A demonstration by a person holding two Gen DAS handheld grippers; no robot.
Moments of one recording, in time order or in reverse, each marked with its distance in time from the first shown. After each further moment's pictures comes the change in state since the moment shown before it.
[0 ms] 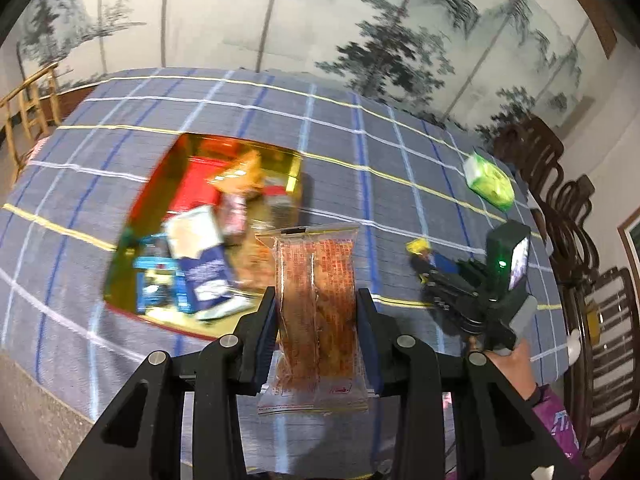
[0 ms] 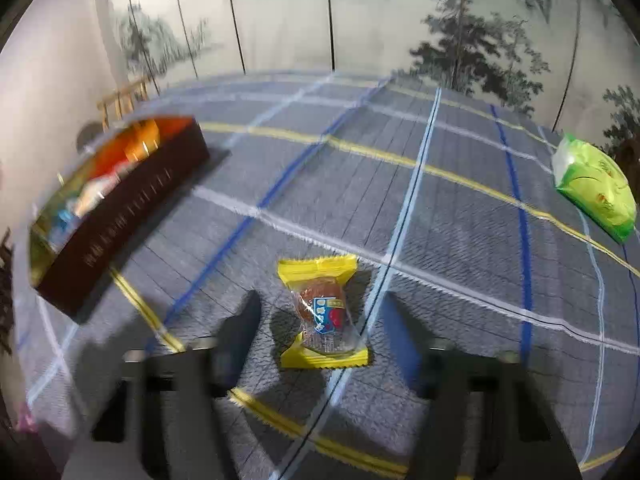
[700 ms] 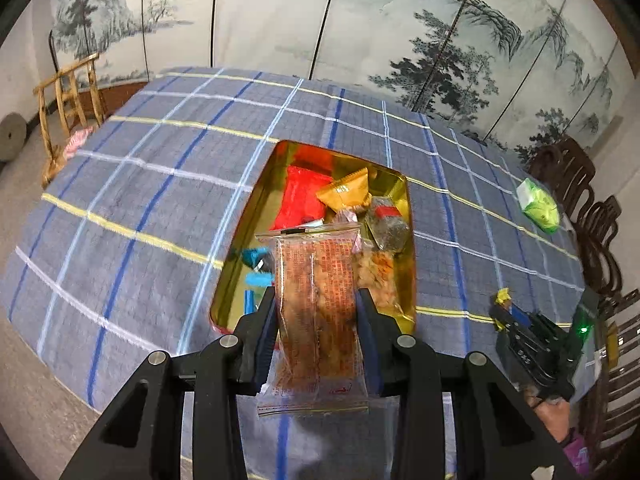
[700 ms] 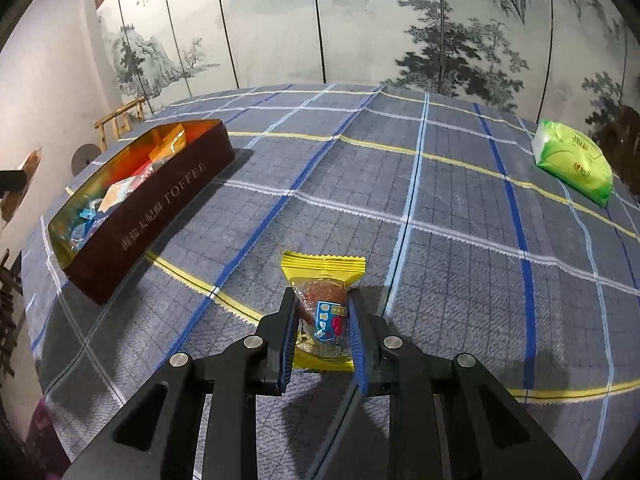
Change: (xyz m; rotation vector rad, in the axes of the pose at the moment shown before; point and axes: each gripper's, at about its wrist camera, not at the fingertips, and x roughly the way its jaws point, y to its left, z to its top) left arm -0.003 0.088 0.011 -0.026 -0.035 0.105; right arm -0.037 0.025 -0.038 0.096 -0.076 0.021
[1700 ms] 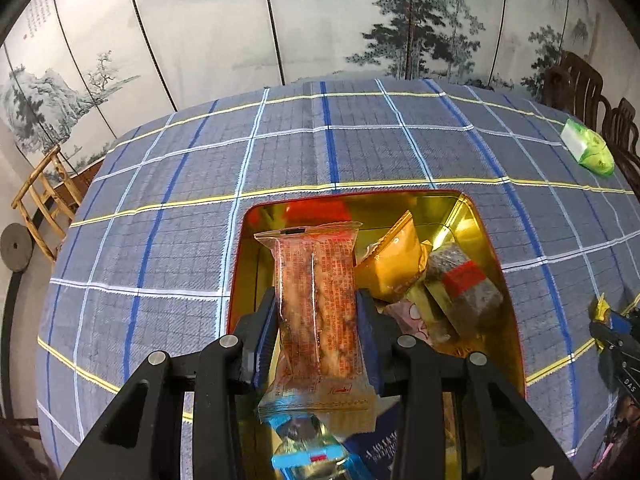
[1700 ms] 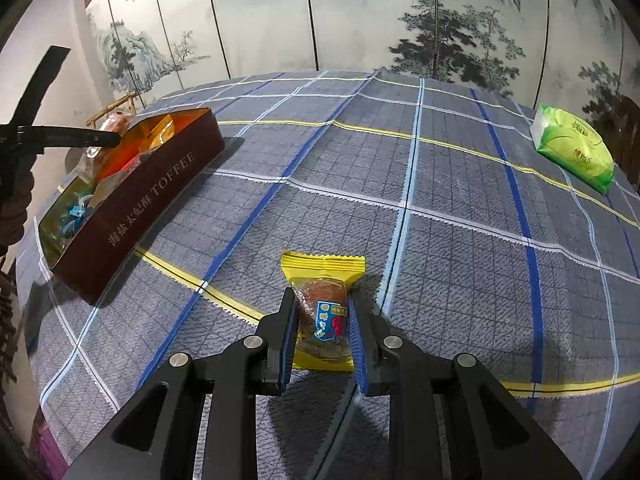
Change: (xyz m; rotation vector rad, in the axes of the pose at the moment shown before) left arm 0.128 -0.018 0.079 0.314 0.014 0.123; right arm 0.008 -0.002 0.001 0.024 0.031 -0.012
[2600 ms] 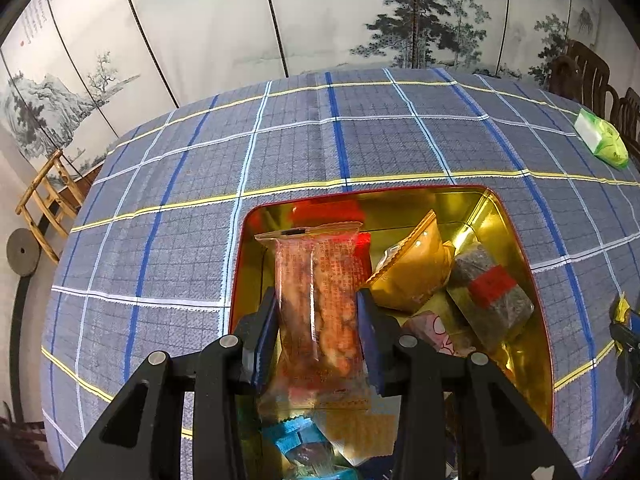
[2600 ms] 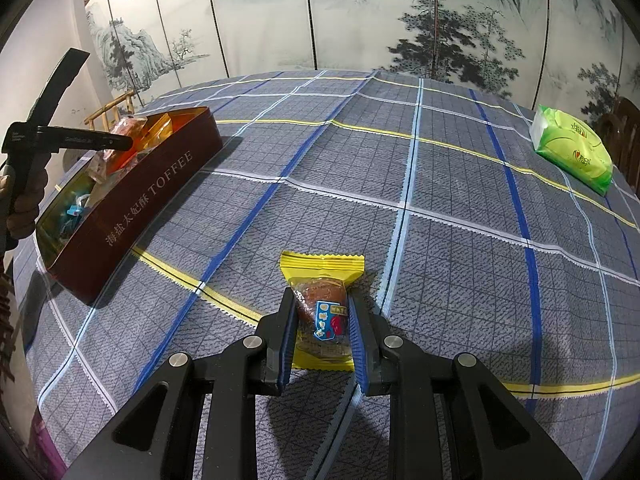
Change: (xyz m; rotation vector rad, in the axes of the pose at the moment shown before) left arm 0.020 0.002 0.005 0.020 0.018 0.038; right arm 0.000 0.000 0.000 -0.003 0.001 -0.005
